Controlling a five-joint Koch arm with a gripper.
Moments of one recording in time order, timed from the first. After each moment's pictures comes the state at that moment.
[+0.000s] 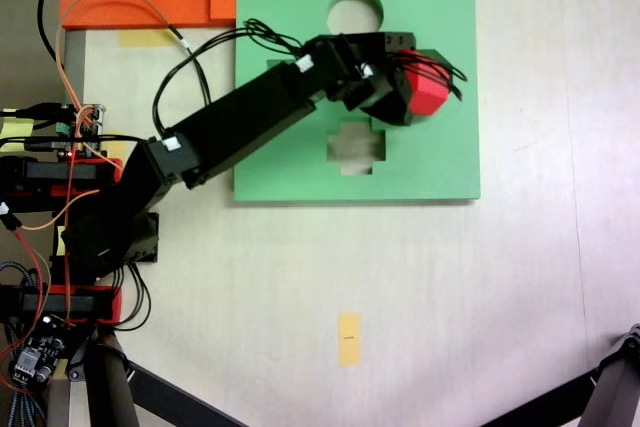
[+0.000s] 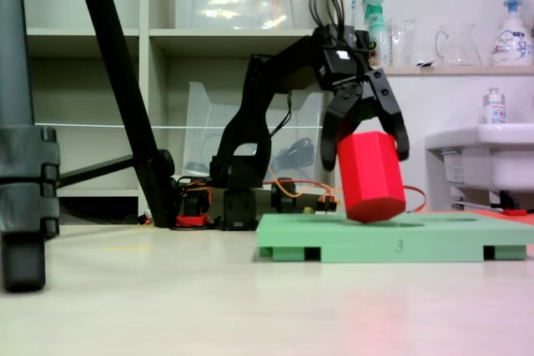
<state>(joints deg) -29.6 56.7 44.4 70.4 122.2</state>
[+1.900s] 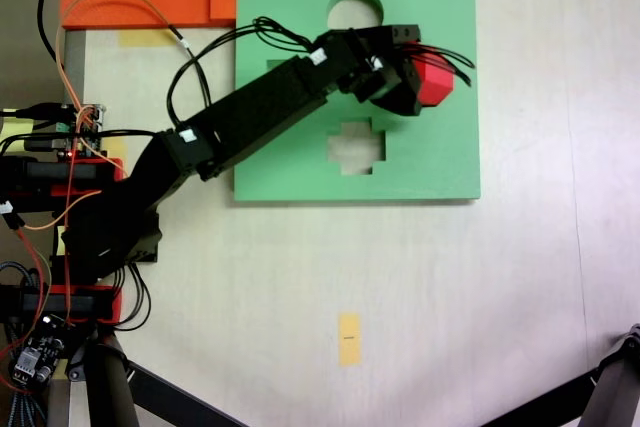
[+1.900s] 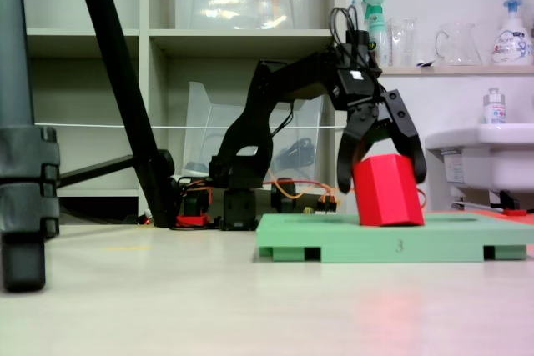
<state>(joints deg) -31.1 51.3 42.2 67.7 120.1</state>
